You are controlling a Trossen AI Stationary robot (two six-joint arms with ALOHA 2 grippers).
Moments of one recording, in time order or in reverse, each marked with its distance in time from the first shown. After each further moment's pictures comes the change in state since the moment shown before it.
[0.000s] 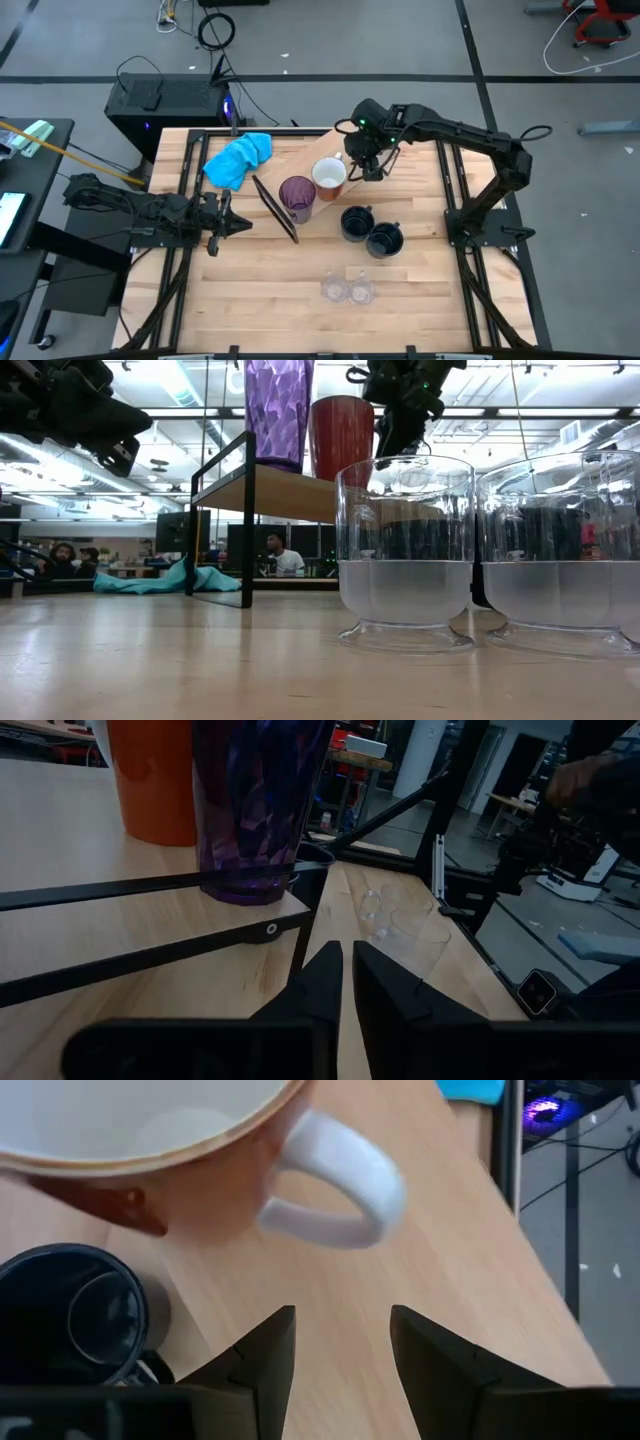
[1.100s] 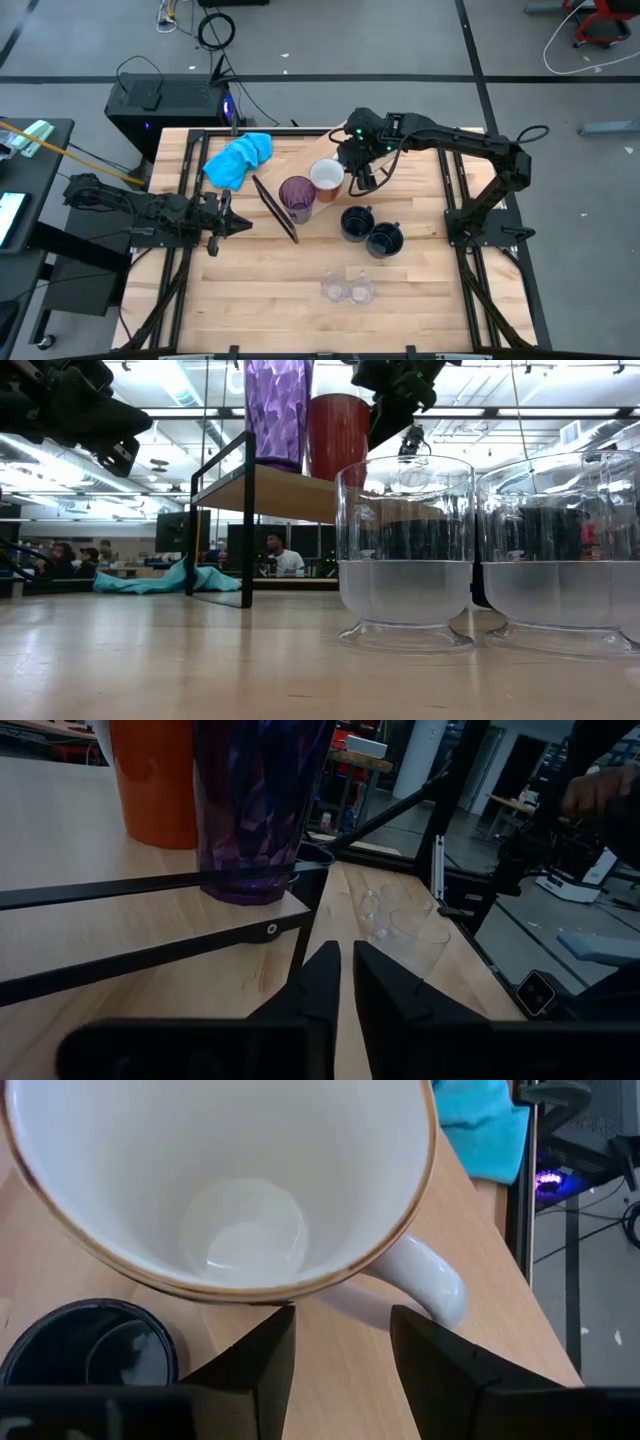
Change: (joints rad) left arm 0.000 0.000 0.000 0.000 0.000 -0.008; right arm 0.078 0.000 -0.018 0.112 -0.035 0.000
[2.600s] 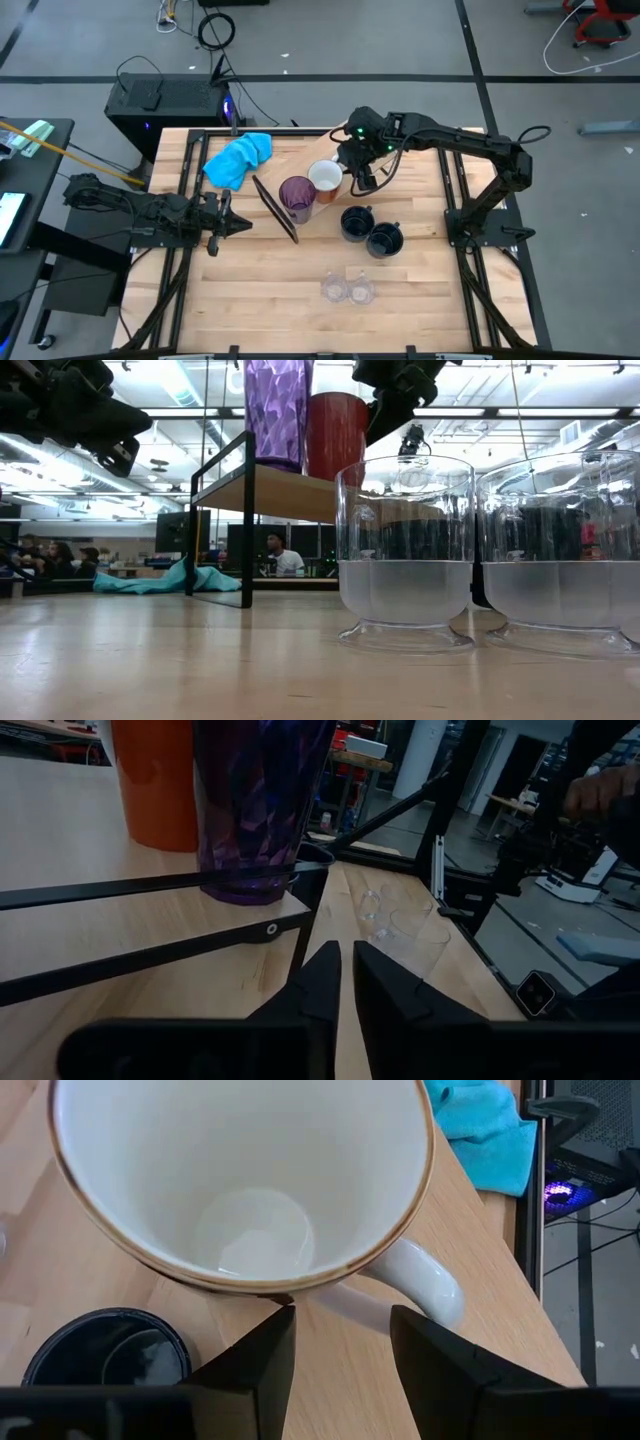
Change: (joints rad) left arm 0.000 0.000 0.000 0.000 0.000 0.000; right arm 0.001 -0.008 0.002 0.006 -0.038 0.007
